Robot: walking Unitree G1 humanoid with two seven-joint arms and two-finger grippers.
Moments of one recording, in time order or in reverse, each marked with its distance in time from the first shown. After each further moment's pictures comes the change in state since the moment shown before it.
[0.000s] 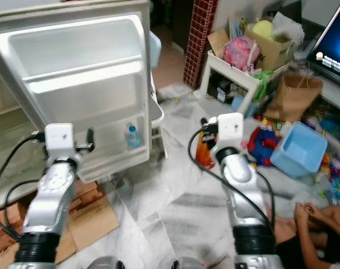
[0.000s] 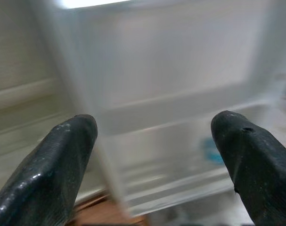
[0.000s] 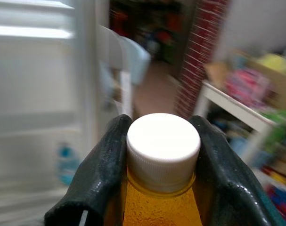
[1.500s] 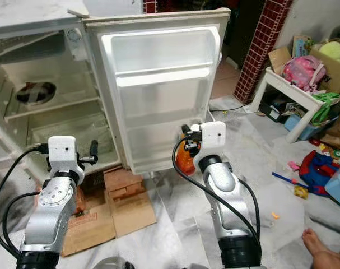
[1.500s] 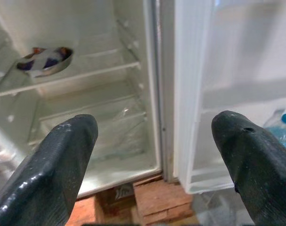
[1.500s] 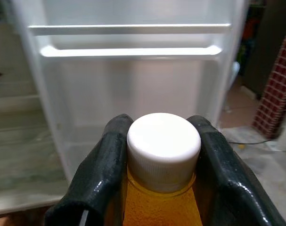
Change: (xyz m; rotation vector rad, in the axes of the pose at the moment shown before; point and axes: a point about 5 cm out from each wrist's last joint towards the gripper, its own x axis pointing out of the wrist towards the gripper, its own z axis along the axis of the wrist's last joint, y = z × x) left arm -0.023 -0.017 -0.005 -0.007 0.014 -0.103; right arm -0.010 0.023 -0.007 0.073 0.012 0.038
